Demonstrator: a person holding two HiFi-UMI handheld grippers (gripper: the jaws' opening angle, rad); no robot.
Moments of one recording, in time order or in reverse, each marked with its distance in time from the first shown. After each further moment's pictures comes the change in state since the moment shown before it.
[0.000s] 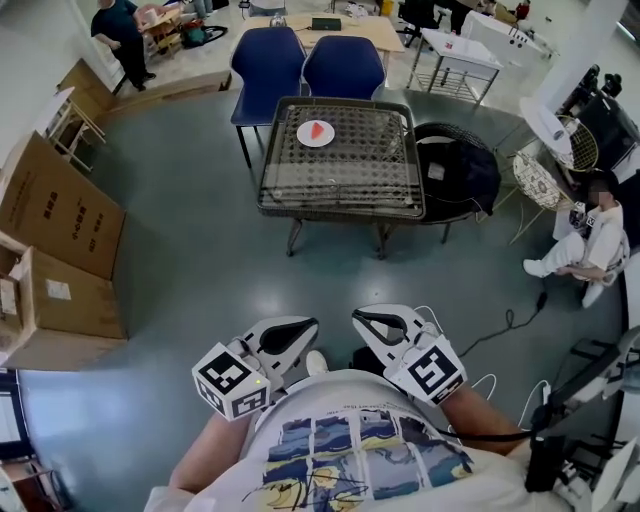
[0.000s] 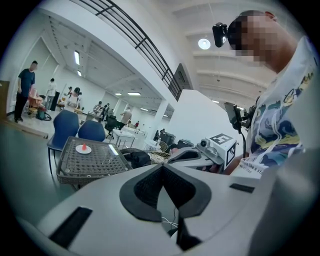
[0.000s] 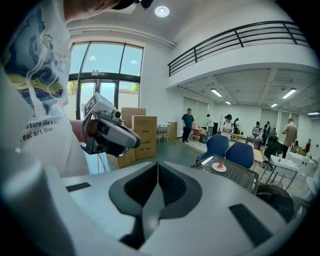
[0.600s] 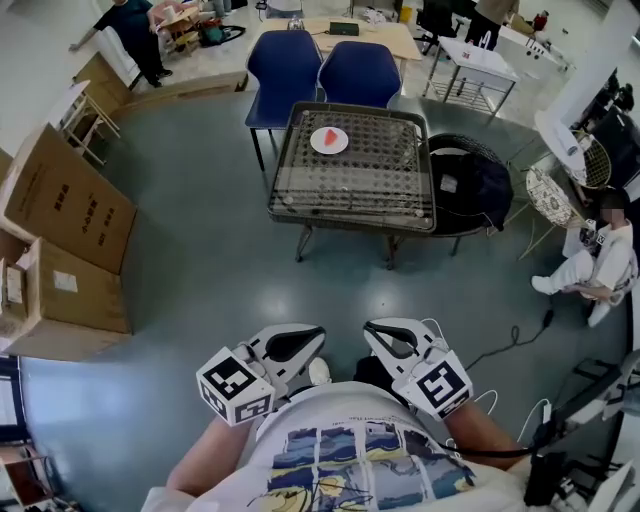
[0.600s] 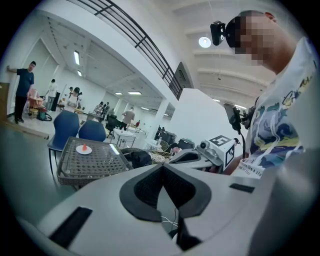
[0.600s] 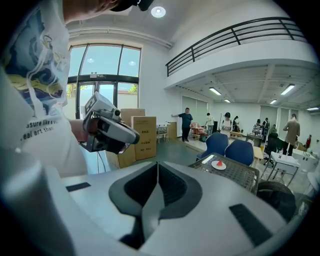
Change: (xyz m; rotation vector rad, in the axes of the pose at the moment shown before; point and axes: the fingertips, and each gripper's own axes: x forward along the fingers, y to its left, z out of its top) left arm 0.010 -0.001 0.009 0.000 0.010 0.015; right arm -0.011 -0.013 -0.008 0.031 0.027 0.011
